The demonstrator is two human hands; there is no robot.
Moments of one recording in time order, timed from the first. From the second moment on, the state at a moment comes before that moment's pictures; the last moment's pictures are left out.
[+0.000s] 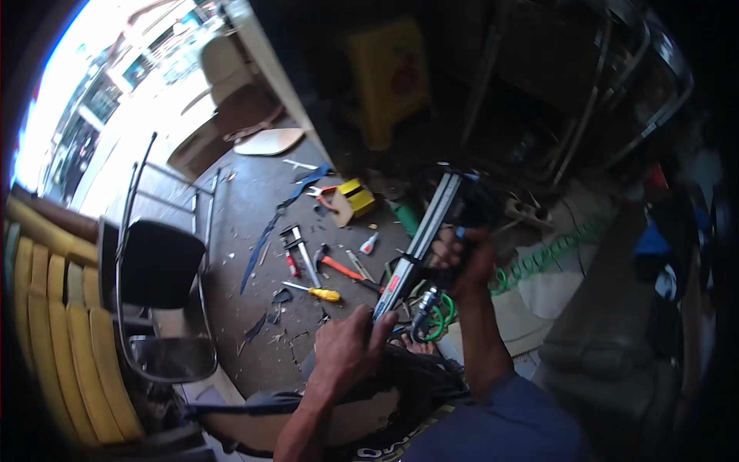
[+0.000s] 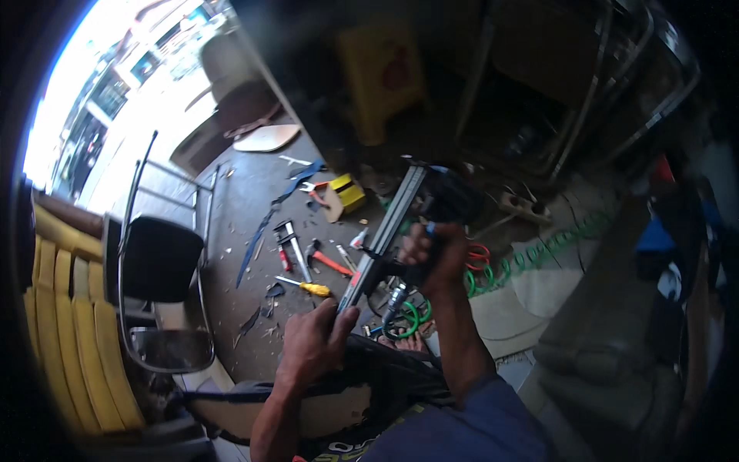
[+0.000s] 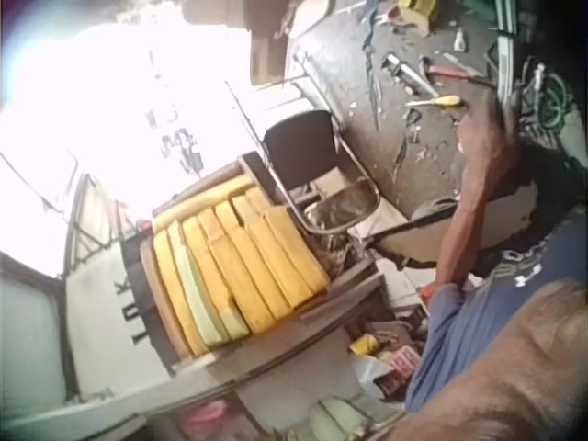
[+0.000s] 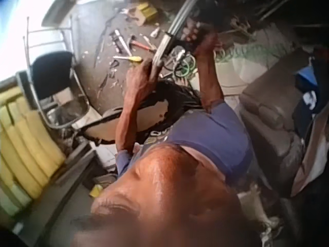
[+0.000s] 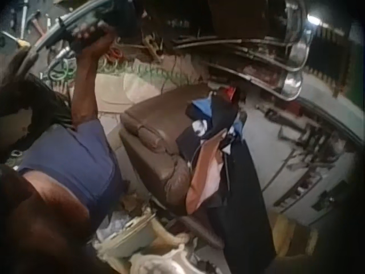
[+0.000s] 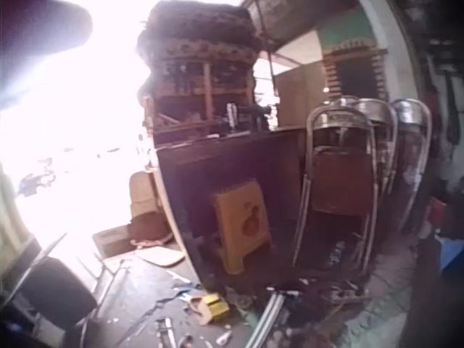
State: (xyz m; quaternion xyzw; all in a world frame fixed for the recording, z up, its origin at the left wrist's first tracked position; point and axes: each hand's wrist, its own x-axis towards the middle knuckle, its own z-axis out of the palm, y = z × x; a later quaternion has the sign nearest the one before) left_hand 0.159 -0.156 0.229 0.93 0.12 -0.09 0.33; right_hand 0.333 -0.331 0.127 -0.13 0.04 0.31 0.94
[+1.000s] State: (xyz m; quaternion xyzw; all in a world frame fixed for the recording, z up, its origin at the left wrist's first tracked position) left_hand 0.182 -0.119 0.130 0.84 0.26 -0.27 0.38; right_hand 0.638 -0.348 -0.154 -0.98 -0.16 0.06 0.09
